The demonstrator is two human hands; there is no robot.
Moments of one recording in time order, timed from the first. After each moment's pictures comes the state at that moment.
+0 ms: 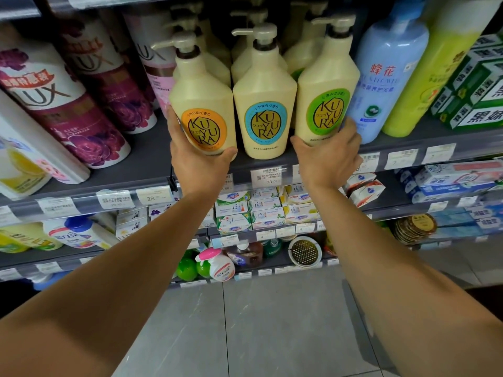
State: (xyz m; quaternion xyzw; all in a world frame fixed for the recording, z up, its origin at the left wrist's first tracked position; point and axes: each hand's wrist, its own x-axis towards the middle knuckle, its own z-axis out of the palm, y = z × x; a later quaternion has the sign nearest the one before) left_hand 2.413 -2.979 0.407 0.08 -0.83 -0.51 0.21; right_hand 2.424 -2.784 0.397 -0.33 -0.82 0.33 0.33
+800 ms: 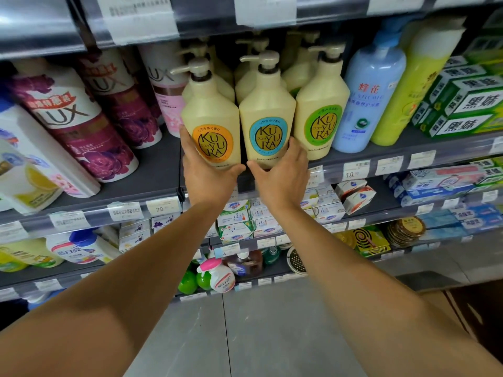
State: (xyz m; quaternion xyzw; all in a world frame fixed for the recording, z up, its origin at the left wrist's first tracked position) left_hand 2.423 -2.983 0.415 0.05 -0.84 -0.51 0.16; right_hand 2.446 -2.862 0.408 -0.22 -0.86 0.35 0.28
